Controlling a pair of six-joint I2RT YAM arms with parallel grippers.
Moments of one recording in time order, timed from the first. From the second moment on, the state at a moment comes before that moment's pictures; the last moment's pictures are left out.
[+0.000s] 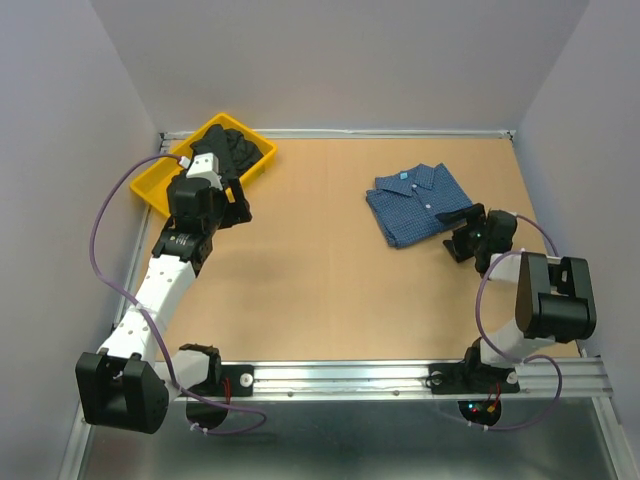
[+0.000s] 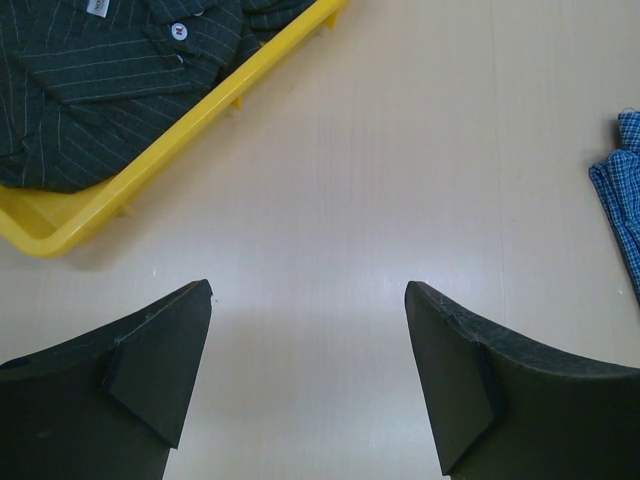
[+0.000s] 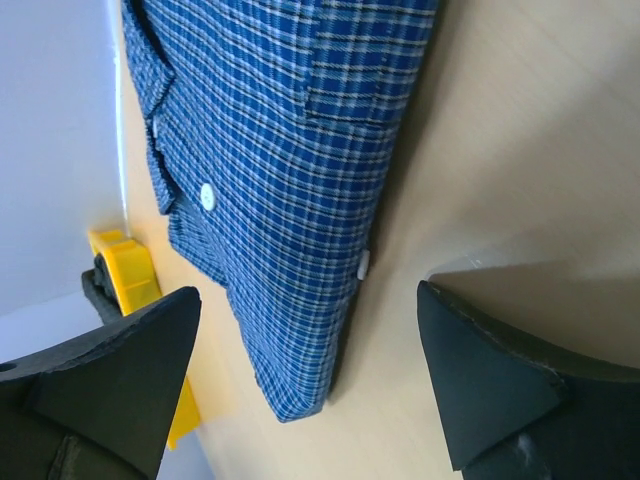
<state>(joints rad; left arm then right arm) -0.16 1.09 0.88 -0.27 -0.07 -0.29 -0.17 1.53 0.53 0.41 -0.25 1.09</state>
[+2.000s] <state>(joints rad) -0.15 1.11 0.88 -0.27 -0.08 -0.28 -0.40 2.11 1.09 0.58 -0.15 1.25</state>
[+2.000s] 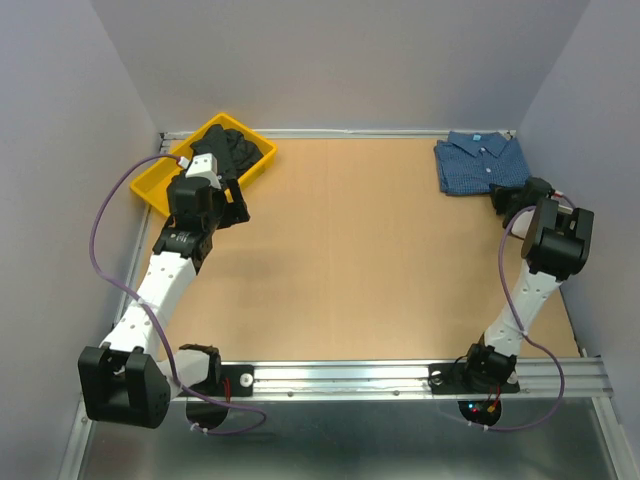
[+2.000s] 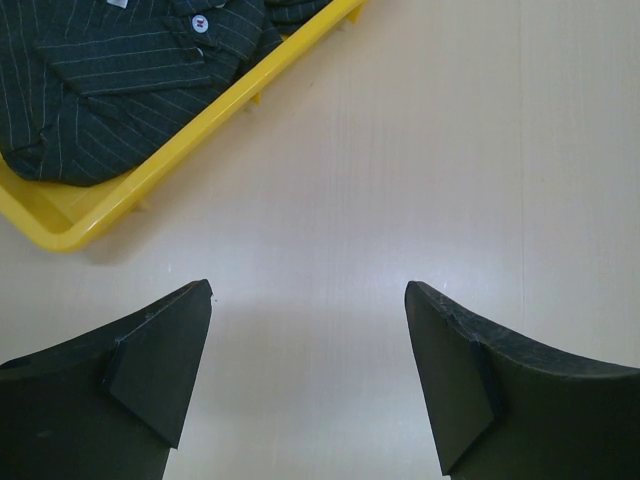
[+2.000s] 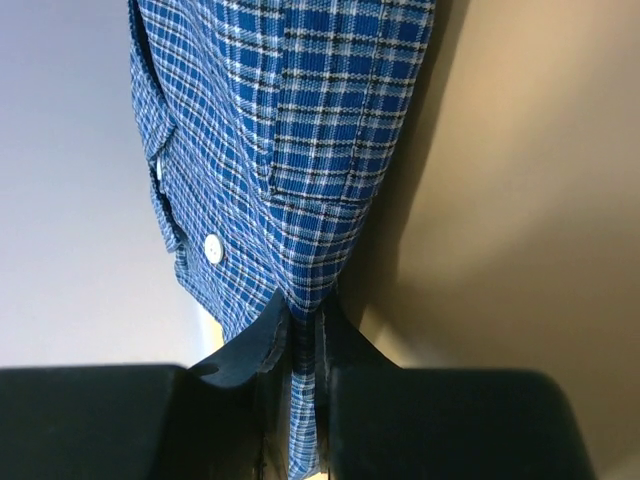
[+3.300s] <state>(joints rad) -0.15 1.12 0.88 -0.27 -0.08 -0.28 -0.42 2.32 1.45 0.45 -0.19 1.21</state>
